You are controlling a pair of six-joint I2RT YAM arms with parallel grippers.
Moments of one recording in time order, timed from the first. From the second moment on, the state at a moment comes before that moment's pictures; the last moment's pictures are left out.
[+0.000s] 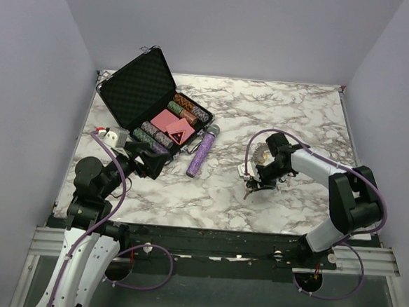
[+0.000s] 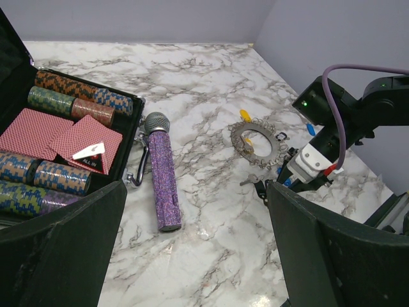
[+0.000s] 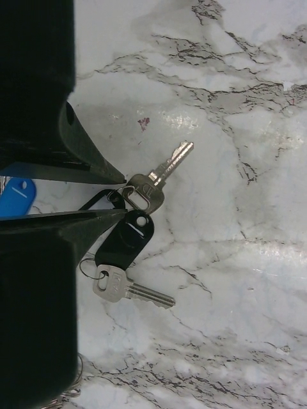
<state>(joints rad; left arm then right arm) -0.16 0.41 0.58 -0.16 0.45 -0.37 0.37 1.61 0.90 -0.73 -0.64 -1.47</state>
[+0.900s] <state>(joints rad) -0.16 0.41 0.58 -0.16 0.46 -0.37 0.38 1.62 0.89 -0.75 -0.64 -1.47</state>
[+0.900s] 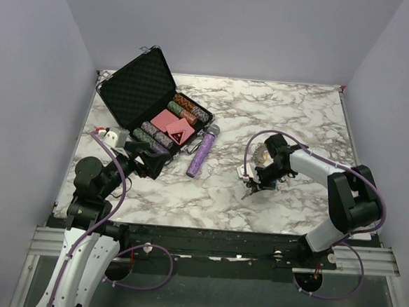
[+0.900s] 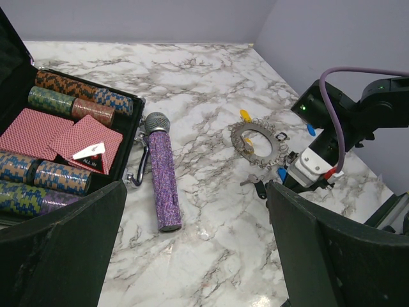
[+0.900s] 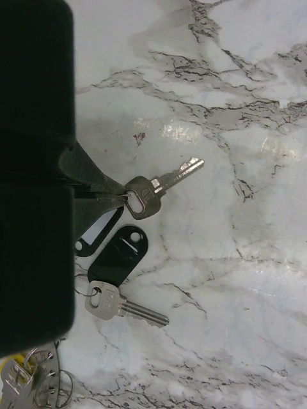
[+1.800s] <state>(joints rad) -0.16 0.44 0.58 -0.15 0.55 -0.37 0.38 1.45 0.95 -1.02 -0.79 -1.36</state>
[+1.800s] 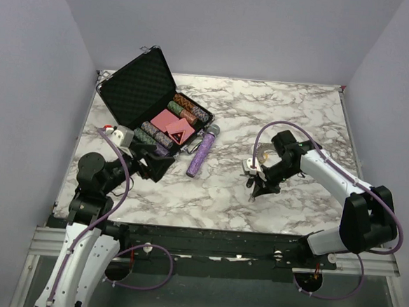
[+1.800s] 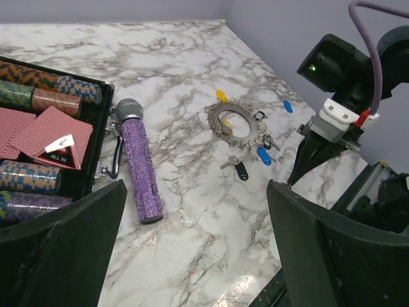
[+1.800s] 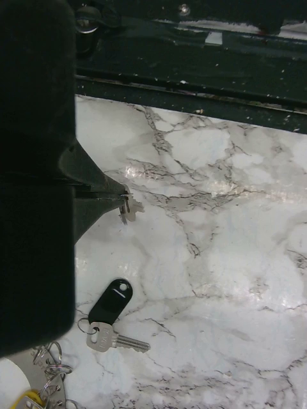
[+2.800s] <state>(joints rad) -1.06 0.58 0.30 0.21 0.08 -0.36 0.38 1.39 0.99 -1.23 -1.15 -1.43</state>
